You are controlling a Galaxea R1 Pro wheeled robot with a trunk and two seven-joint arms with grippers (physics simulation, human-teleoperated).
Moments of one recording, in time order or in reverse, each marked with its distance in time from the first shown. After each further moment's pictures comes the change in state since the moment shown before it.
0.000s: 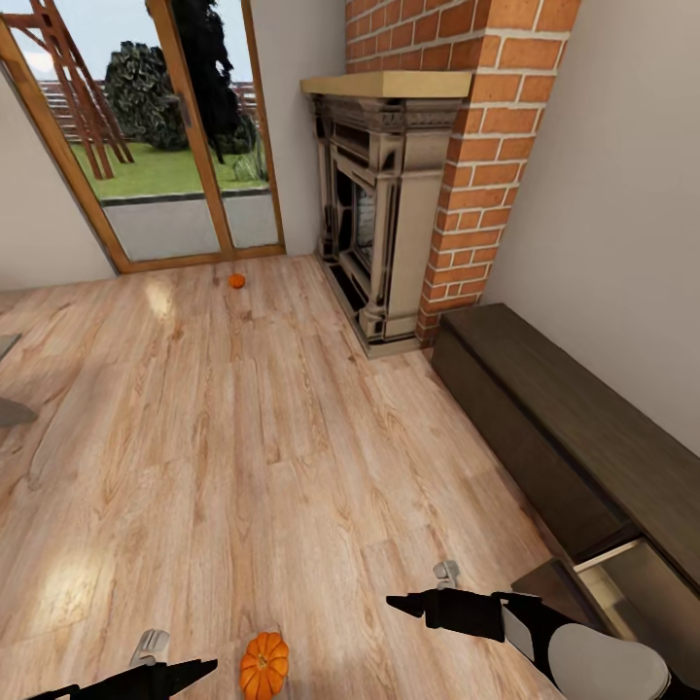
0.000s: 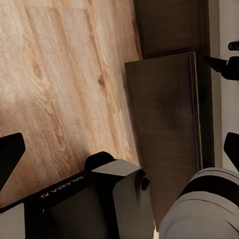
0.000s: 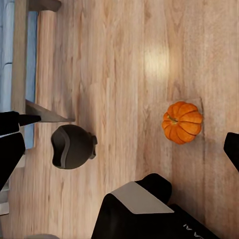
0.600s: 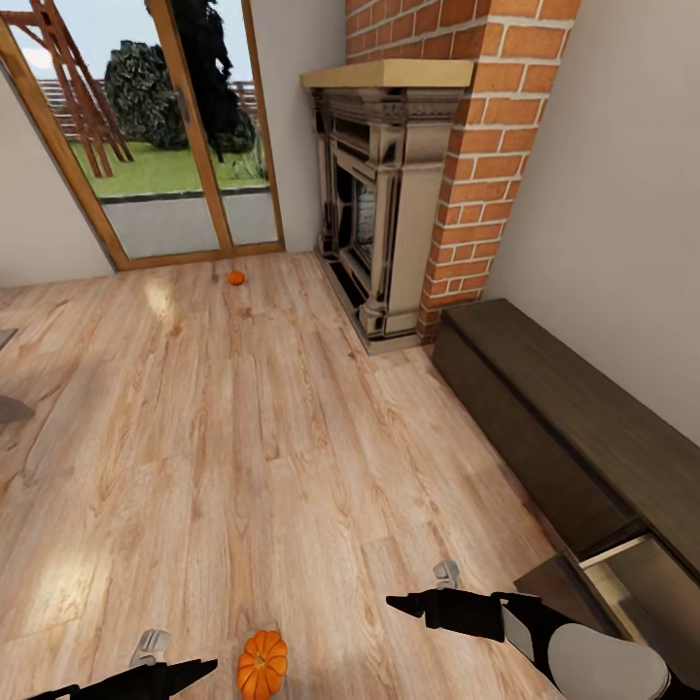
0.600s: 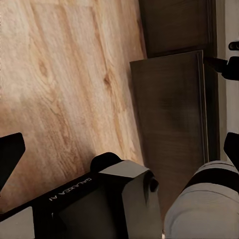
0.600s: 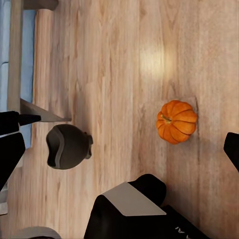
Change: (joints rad) left arm 0.000 0.000 0.000 0.000 0.000 -0.001 0.002; right arm 0.000 0.000 0.000 0.000 0.001 0.000 -0.001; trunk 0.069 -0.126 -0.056
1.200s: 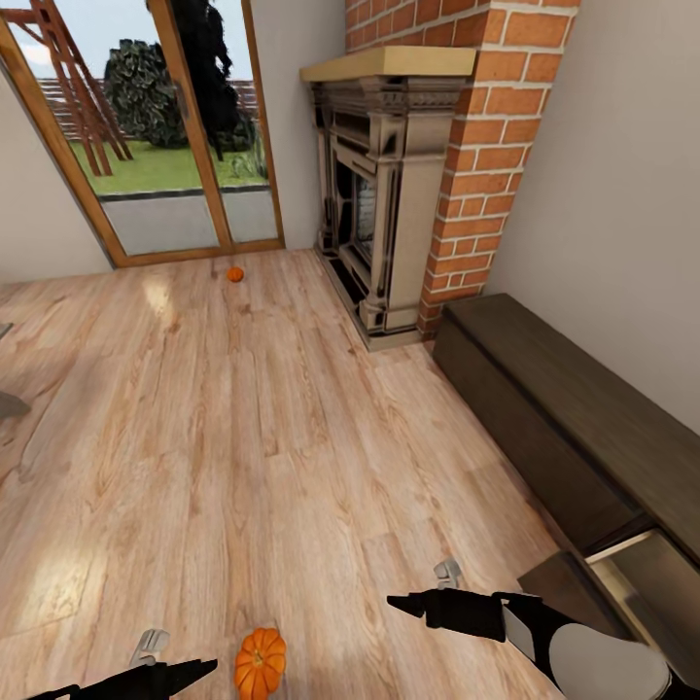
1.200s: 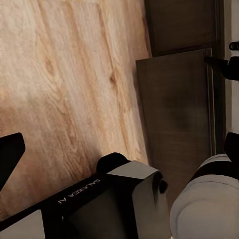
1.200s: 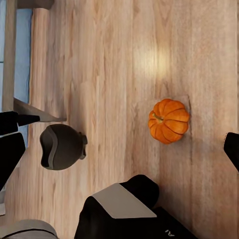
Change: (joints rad) left arm 0.000 0.000 0.000 0.000 0.000 0.000 0.002; right arm 0.000 -0.003 0.000 0.000 -0.001 -0.001 -0.001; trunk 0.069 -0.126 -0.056
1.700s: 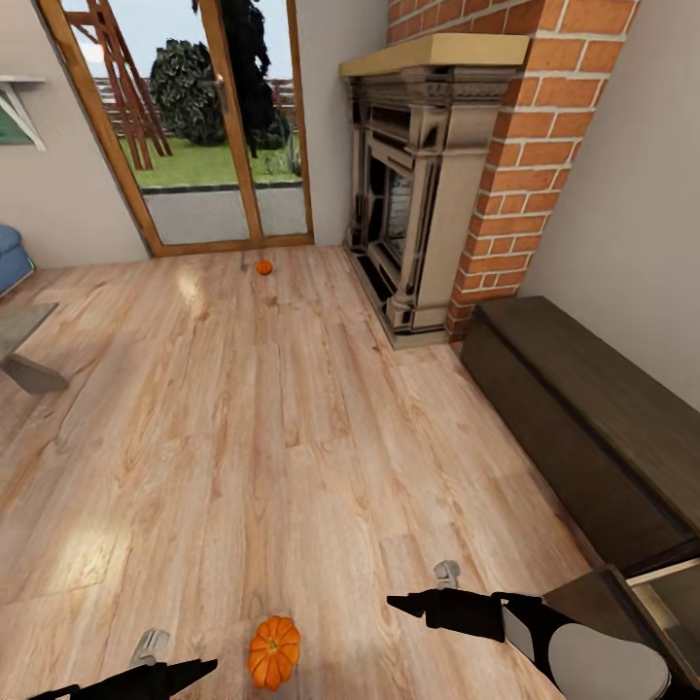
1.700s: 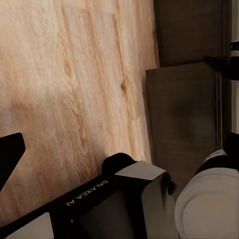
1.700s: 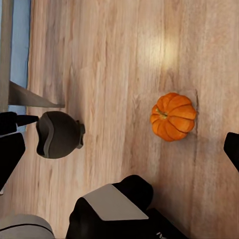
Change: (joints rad) left arm 0.000 0.000 0.000 0.000 0.000 0.000 0.000; right arm 0.000 0.002 0.000 0.000 0.000 0.000 -0.006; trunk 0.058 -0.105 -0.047
